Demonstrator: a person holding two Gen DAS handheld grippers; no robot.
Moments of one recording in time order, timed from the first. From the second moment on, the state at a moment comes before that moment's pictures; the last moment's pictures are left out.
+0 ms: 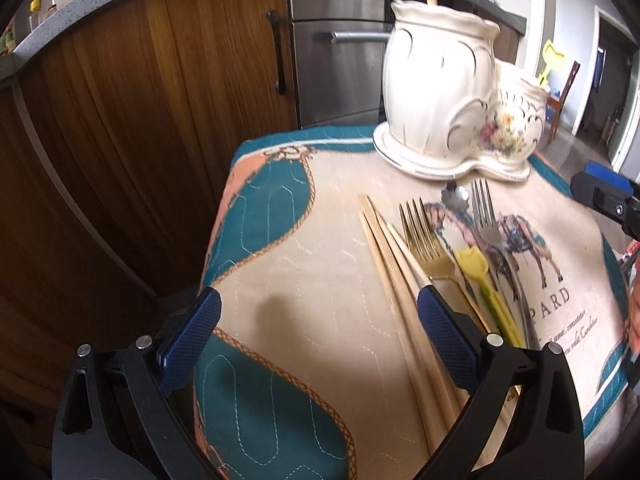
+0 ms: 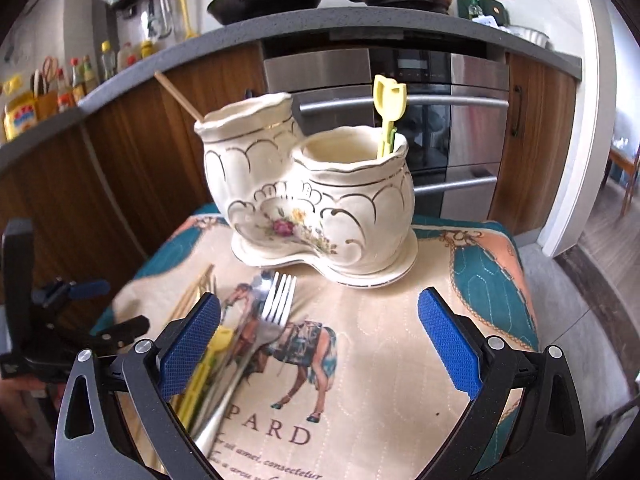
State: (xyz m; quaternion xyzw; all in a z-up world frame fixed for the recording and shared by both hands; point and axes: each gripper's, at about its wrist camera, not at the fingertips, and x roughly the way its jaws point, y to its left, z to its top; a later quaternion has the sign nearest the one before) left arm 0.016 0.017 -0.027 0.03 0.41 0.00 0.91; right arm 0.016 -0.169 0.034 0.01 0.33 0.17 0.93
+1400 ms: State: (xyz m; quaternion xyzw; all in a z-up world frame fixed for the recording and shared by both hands) left arm -0.006 0.019 -0.020 -0.07 0.34 -0.07 0.94; right arm 0.022 -0.121 -0.010 -0.03 0.44 0.22 0.87
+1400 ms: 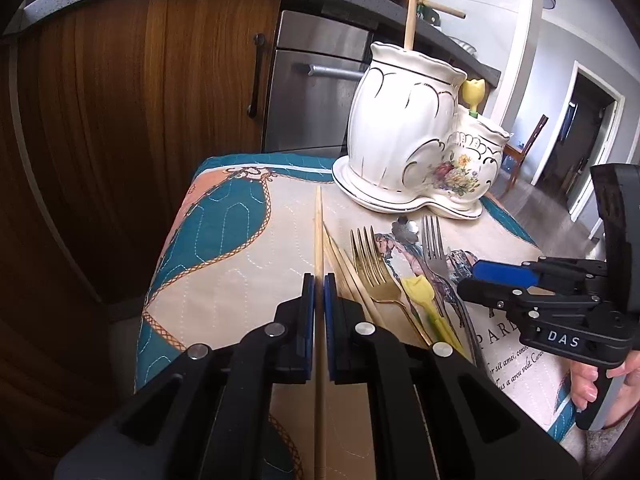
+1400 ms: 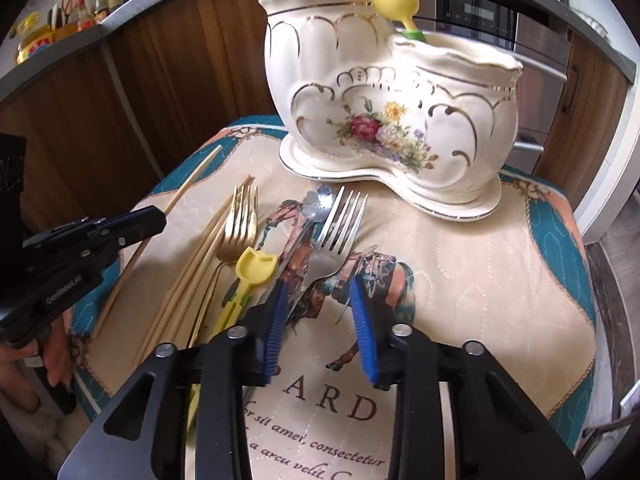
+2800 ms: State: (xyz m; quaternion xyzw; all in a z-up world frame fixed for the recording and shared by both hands) left arm -0.019 0.025 0.002 -0.12 0.28 -0.14 0.94; right arm -0.031 -0.175 0.058 0.05 0.24 0.22 0.94
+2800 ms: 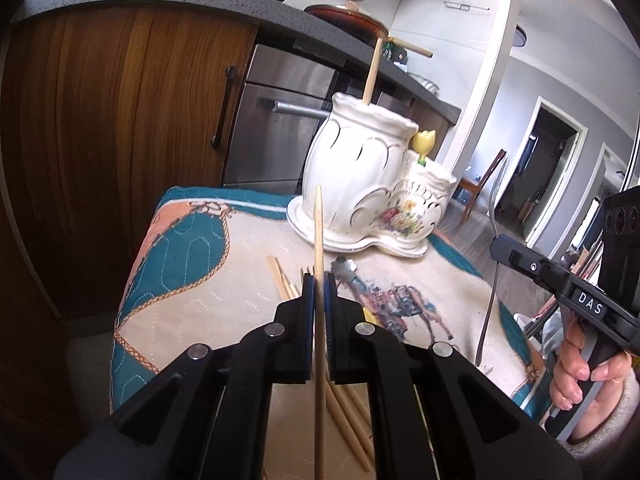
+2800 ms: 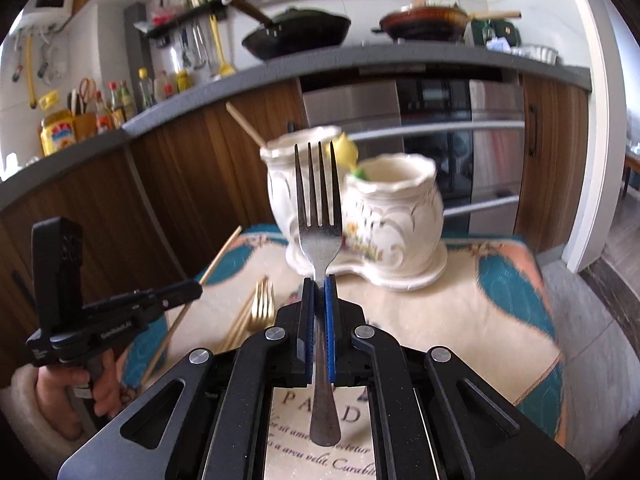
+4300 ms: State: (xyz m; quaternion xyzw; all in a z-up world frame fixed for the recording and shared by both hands) left arm 0.195 0.003 0.113 -0.18 0.13 -0.22 0.95; right arm 0.108 -0.215 0.111 0.17 0.13 0.17 0.96
